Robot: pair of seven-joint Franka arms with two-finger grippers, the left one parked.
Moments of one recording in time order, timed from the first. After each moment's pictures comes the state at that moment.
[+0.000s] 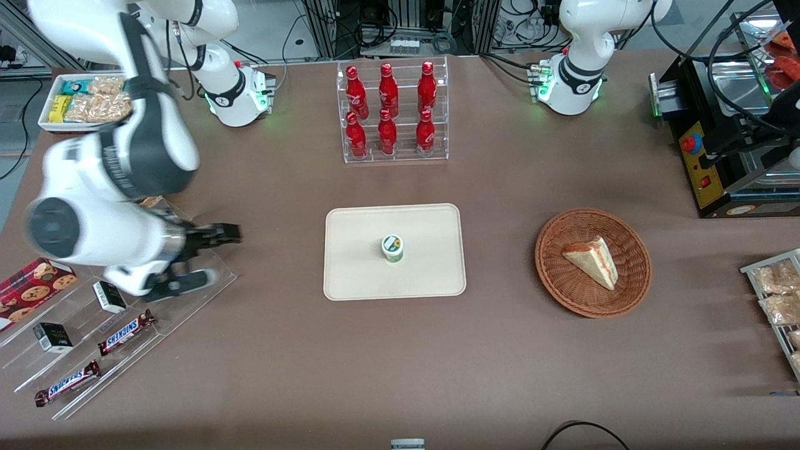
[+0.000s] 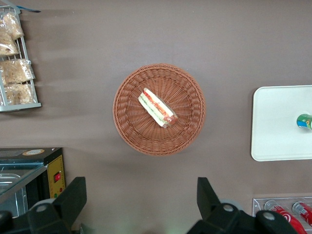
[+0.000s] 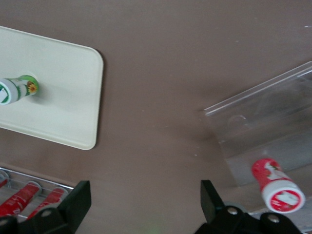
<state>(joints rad) 0.25 0.33 -0.14 -1.48 0.15 1.57 -0.13</state>
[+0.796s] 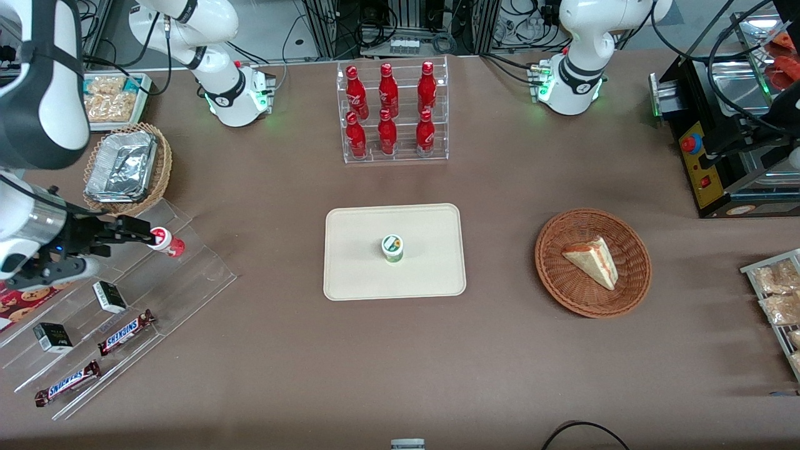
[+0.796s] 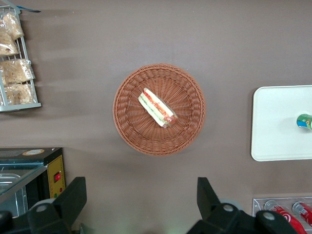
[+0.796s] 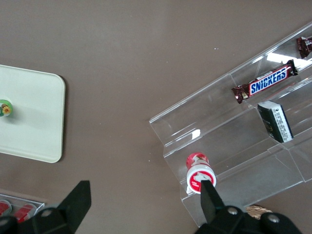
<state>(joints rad) 0.04 0.16 -0.09 -1.58 0.09 1.66 -0.22</state>
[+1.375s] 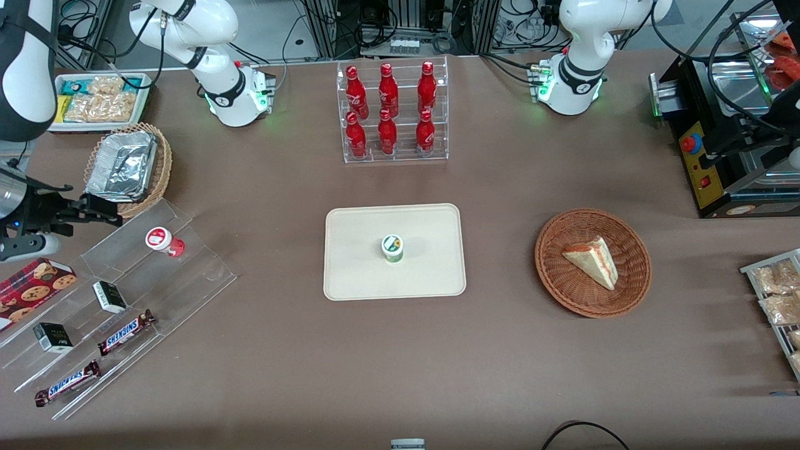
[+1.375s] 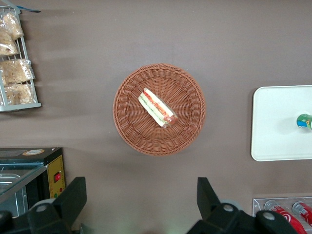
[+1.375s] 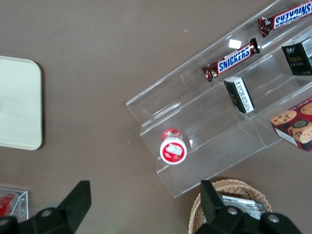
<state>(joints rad) -0.01 0.09 -0.08 -1.59 0.02 1.58 -0.22</state>
